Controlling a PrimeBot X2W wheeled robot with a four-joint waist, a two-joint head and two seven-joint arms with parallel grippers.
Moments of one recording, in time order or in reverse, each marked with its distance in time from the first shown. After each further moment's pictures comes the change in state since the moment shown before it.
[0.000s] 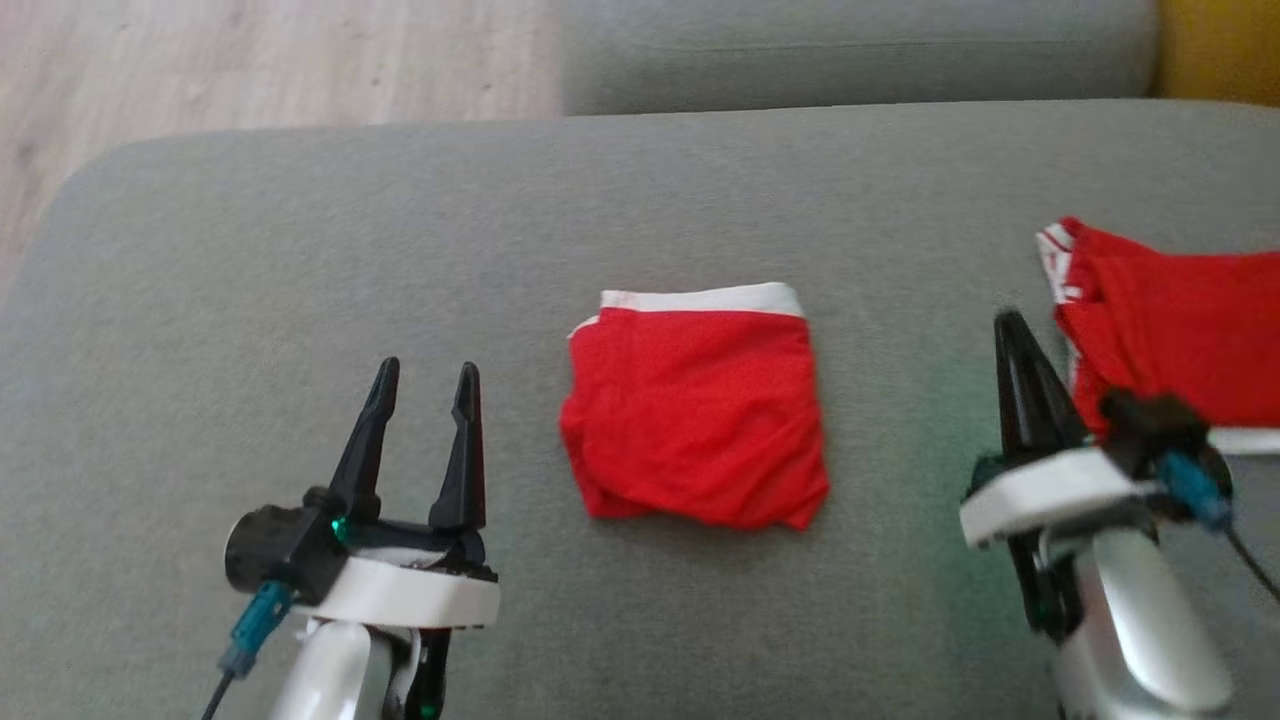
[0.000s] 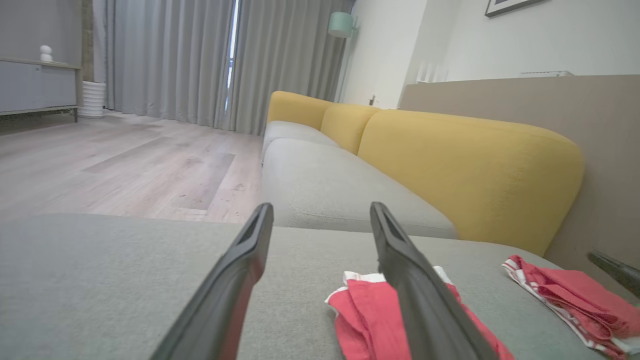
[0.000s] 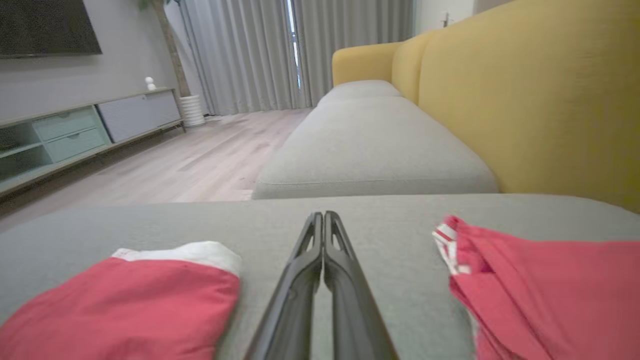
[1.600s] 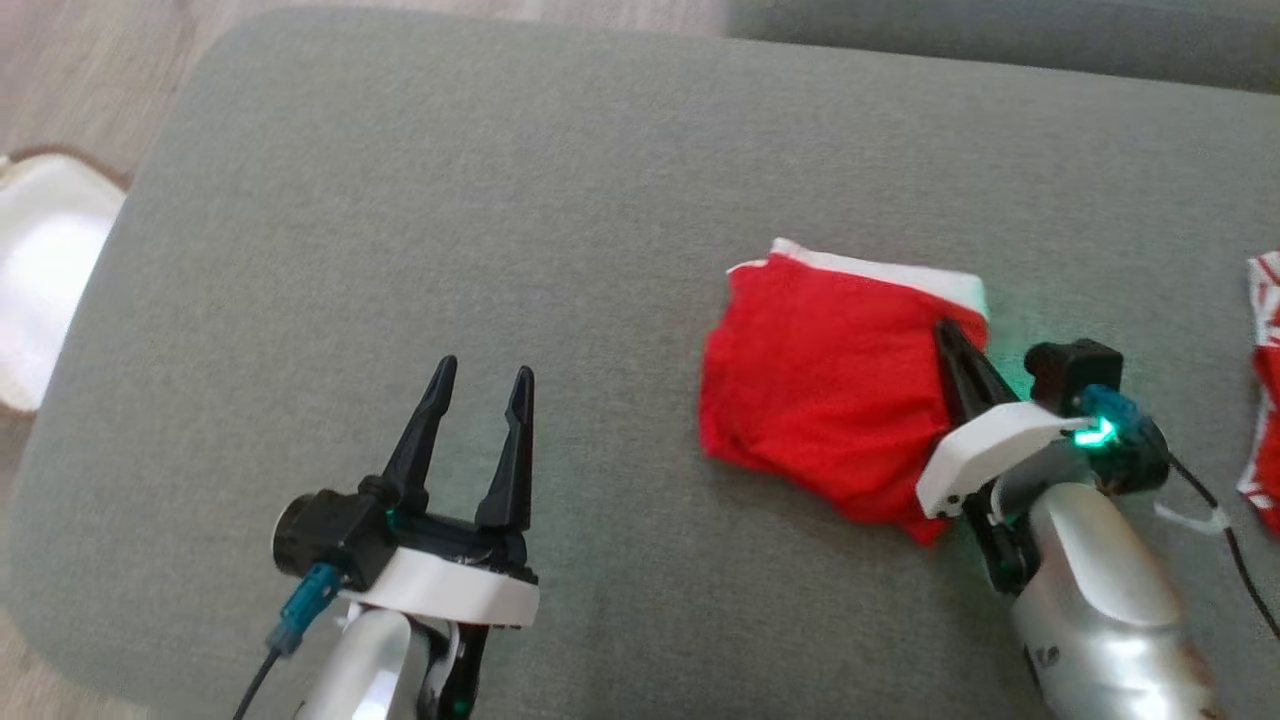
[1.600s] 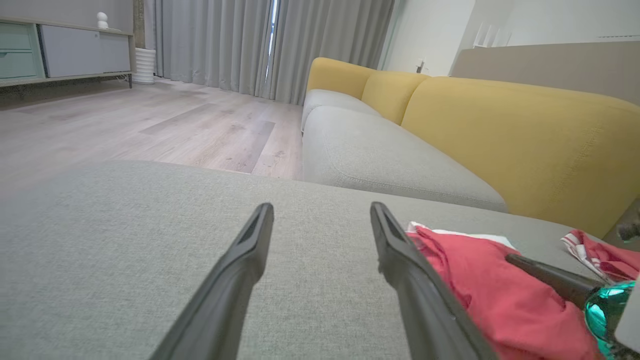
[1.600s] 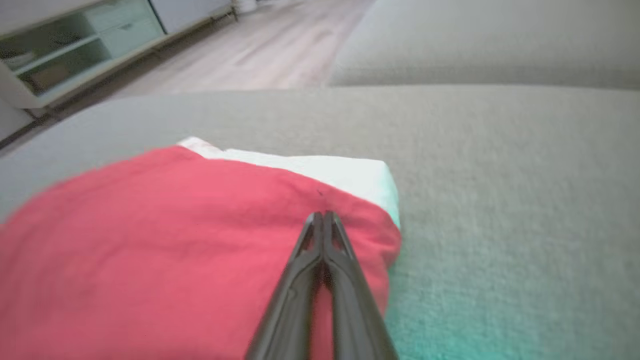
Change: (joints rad) left arm -0.040 0.000 -0.085 0.055 -0.010 -0.003 0.000; right arm -0.153 0.021 0.049 0.252 -0.006 0.000 0.109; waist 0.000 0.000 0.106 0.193
